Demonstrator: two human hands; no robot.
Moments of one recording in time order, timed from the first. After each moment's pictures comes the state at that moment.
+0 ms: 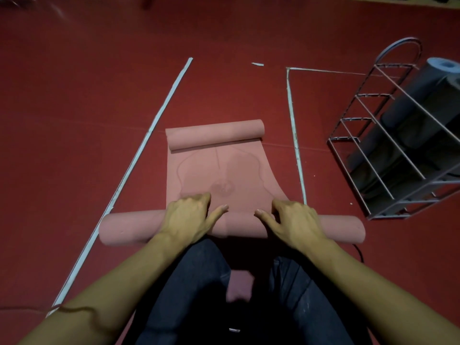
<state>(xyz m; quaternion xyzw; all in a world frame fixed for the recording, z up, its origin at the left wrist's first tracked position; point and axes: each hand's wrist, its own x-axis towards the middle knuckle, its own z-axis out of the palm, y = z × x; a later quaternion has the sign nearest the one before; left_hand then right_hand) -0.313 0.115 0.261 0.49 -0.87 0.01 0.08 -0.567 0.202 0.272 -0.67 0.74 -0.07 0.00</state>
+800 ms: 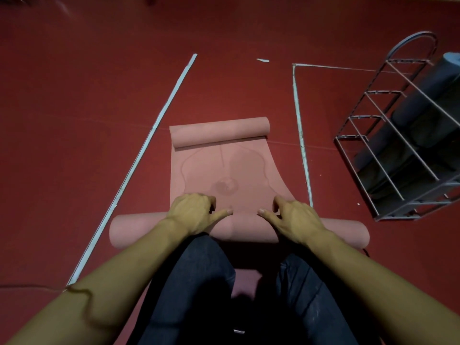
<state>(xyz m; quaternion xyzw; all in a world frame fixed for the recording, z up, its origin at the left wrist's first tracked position) -0.316 0.080 0.255 0.49 -0.86 -0.08 -0.08 -0.575 0.168 0.248 -0.67 0.73 -0.01 0.11</state>
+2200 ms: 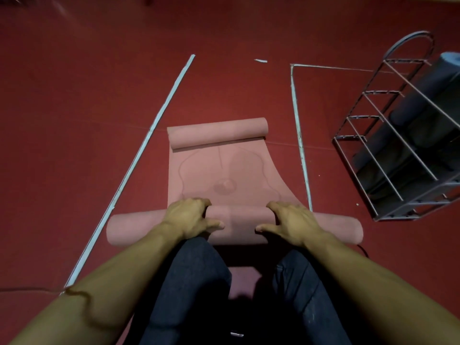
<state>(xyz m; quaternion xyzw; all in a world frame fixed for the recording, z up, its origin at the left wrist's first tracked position) -0.308 0.073 0.241 0.50 -0.84 -0.18 -0.07 -0.587 0.166 0.233 -0.71 0.69 0.02 0.14</state>
